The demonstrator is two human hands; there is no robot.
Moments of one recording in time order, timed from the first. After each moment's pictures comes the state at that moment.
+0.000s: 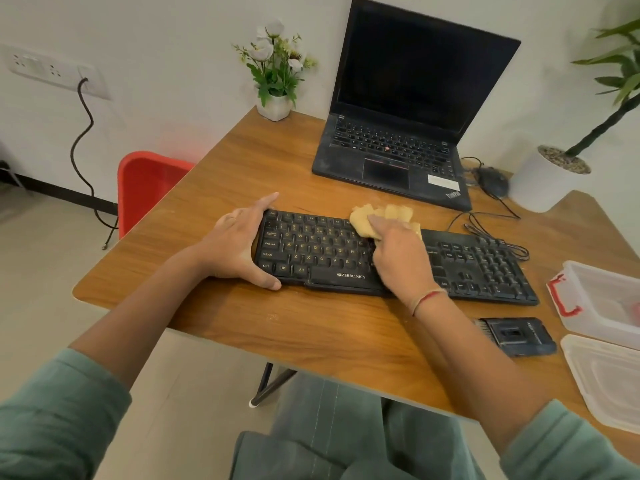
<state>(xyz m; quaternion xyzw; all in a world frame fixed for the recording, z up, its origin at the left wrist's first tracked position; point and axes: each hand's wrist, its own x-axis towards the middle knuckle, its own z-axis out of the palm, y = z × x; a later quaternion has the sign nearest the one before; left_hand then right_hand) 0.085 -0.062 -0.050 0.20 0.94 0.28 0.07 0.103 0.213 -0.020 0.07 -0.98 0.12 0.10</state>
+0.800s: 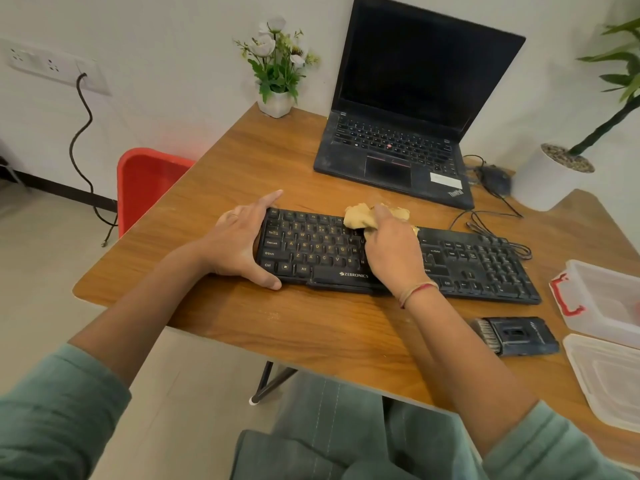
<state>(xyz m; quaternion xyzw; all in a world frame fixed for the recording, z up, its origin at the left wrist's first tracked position) 0.081 -0.064 -0.051 0.21 0.94 0.27 0.08 0.095 0.195 -0.018 0.02 -0.98 0.16 0.10</state>
